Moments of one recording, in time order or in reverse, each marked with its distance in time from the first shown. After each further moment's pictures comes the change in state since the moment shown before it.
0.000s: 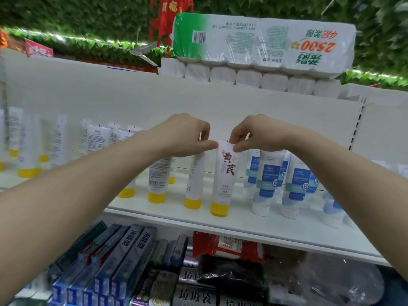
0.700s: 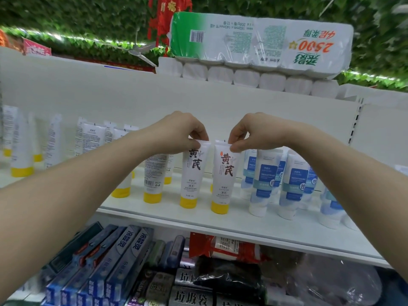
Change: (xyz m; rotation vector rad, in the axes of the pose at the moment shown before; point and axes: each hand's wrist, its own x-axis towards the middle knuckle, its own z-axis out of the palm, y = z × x) left_hand -0.002 -0.006 -0.001 -0.238 -0.014 0.029; right_hand -0.003 0.001 -0.006 -0.014 -0.033 0.019
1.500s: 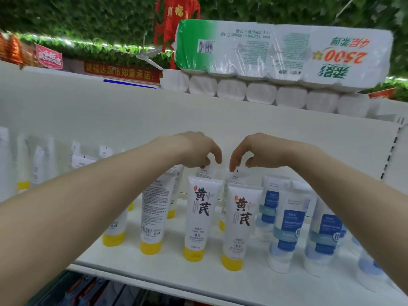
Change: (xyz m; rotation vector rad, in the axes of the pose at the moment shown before) left_hand 0.091 -0.032 0.006 0.250 -0.379 -0.072; right_hand 0.087 0.041 0.002 -0.060 -0.127 -0.098
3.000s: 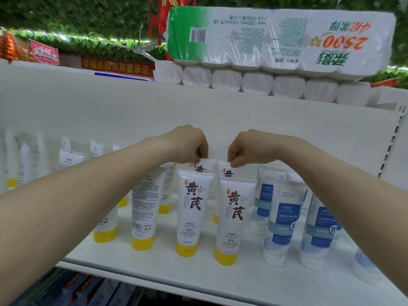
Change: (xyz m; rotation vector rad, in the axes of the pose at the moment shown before) left_hand 0.009 -0.008 0.016 -0.101 0.135 -0.010; right_hand 0.008 0.004 0.012 0.064 -0.023 0.111
